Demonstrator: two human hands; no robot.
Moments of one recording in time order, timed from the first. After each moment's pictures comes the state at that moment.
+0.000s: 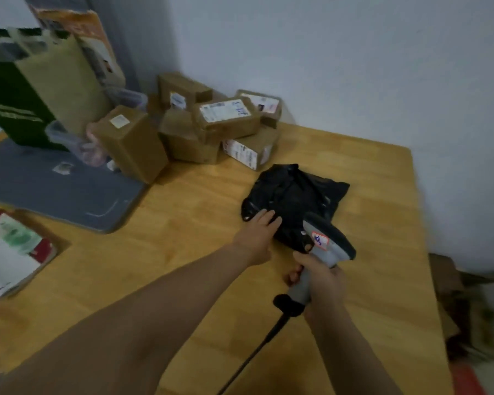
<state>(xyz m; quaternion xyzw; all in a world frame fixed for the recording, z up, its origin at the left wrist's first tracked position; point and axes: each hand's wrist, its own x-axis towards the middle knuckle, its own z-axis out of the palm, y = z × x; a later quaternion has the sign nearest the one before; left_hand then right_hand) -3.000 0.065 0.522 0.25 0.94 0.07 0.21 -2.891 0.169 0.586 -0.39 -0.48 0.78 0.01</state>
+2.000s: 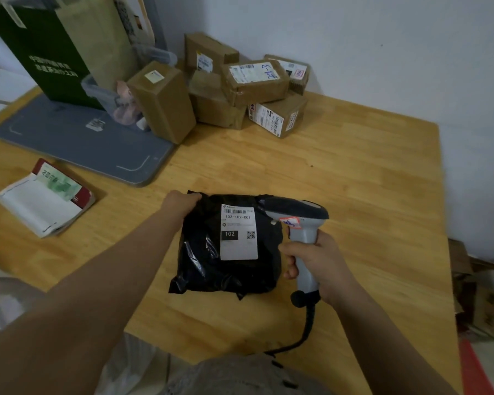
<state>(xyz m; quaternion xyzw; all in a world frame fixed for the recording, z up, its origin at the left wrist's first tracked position) -2.960 -0.103 0.542 -0.36 0.81 0.45 0.15 -2.845 0.136 0.592 -0.20 -0.69 0.67 -0.18</state>
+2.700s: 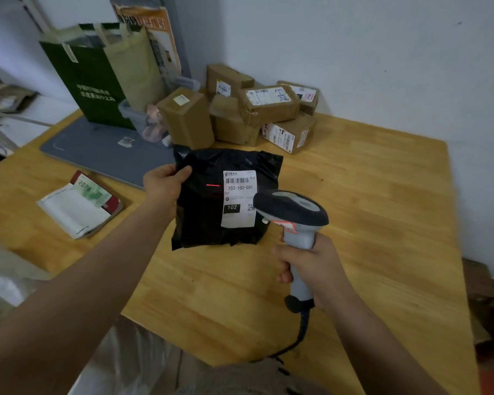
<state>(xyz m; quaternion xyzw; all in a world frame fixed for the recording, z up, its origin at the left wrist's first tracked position) -2.934 -0.130 0.620 -0.28 0.67 0.68 -0.09 -2.820 0.105 0.627 -0.13 -0.70 0.69 -0.14</state>
